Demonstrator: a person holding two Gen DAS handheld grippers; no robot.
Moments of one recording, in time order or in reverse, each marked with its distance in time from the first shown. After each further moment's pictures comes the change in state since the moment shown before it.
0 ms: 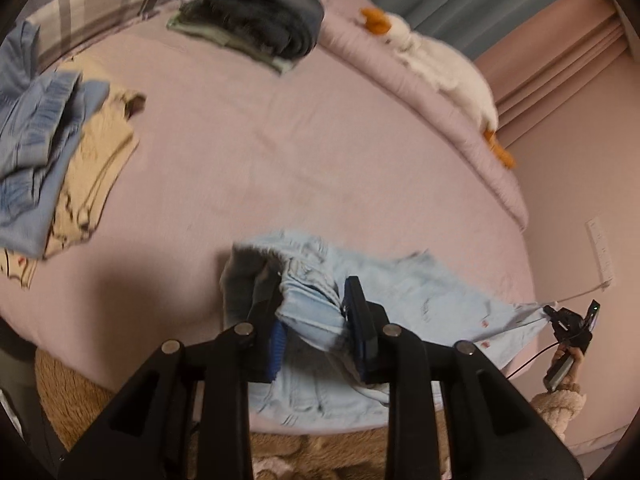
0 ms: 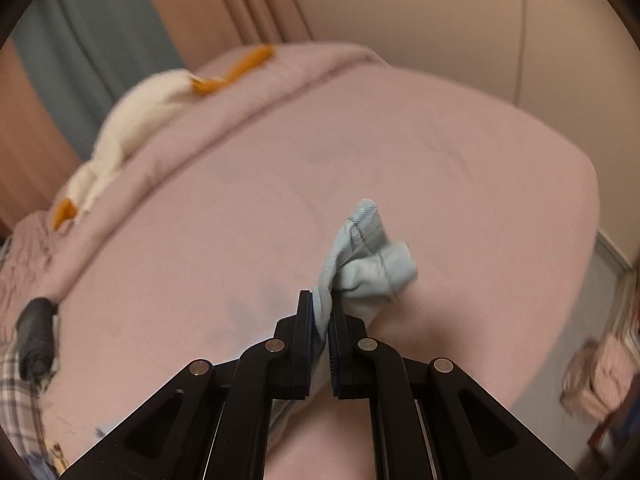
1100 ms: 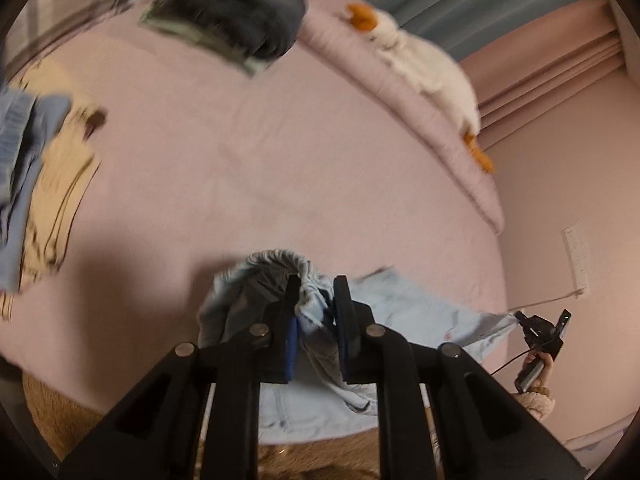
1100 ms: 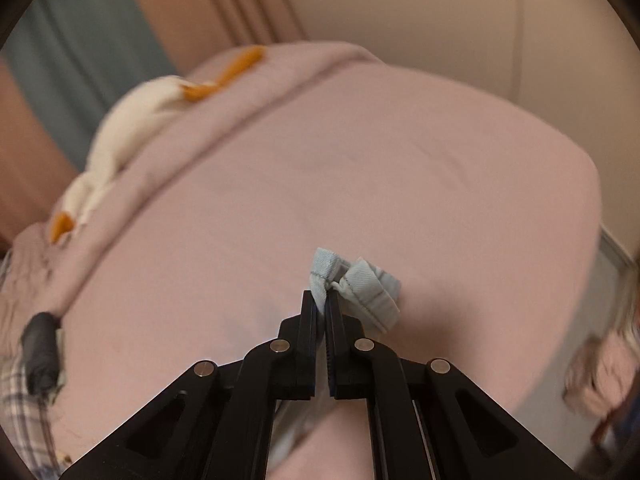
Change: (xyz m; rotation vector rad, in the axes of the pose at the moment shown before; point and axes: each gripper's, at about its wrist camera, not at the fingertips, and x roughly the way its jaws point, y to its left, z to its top) left arm 0.008 -0.015 0.037 -0.030 0.051 -0.103; right arm 0.023 -0.013 0.020 0.026 0.016 0.013
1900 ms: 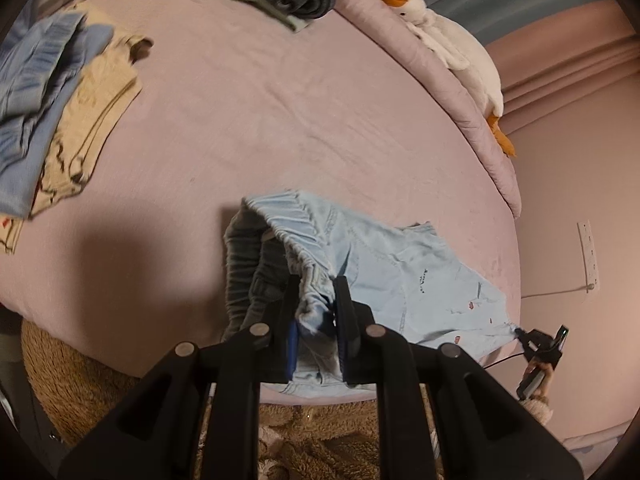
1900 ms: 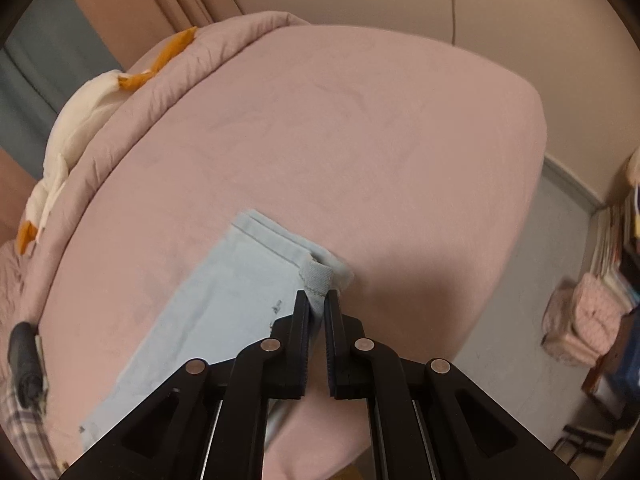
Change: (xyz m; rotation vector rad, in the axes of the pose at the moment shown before) left arm 0.006 0.035 -0.041 -0.042 0.098 0.073; right arm 0.004 -0.090 -0.035 0.145 0.121 -0.156
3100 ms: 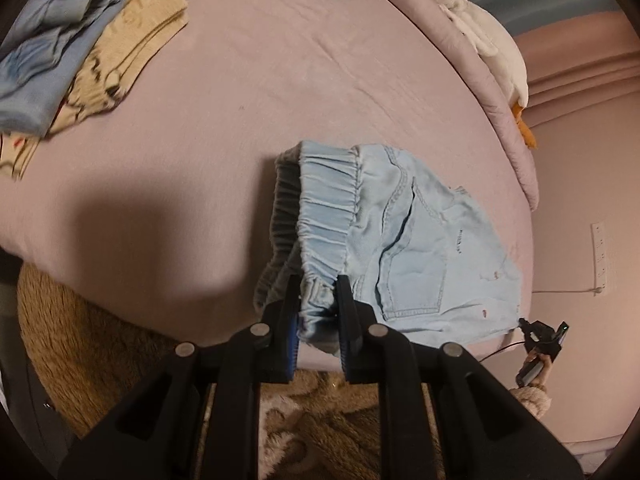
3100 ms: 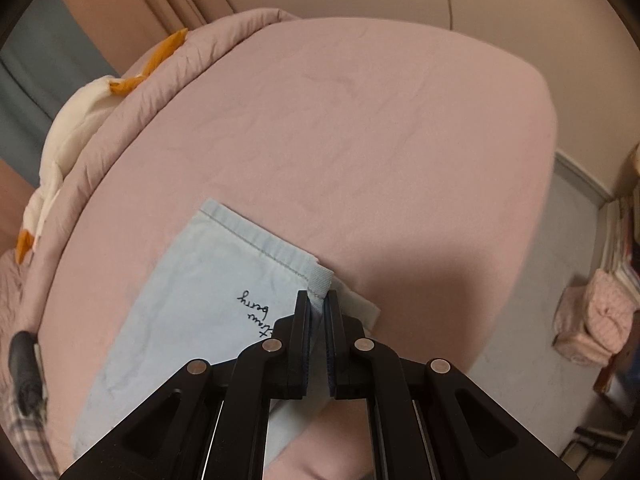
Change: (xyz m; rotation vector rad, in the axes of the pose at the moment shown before) left arm 0.005 0.033 -0.044 -0.078 0.087 0.044; right arm 0.042 -0.033 -0.014 0.032 -0.004 0.032
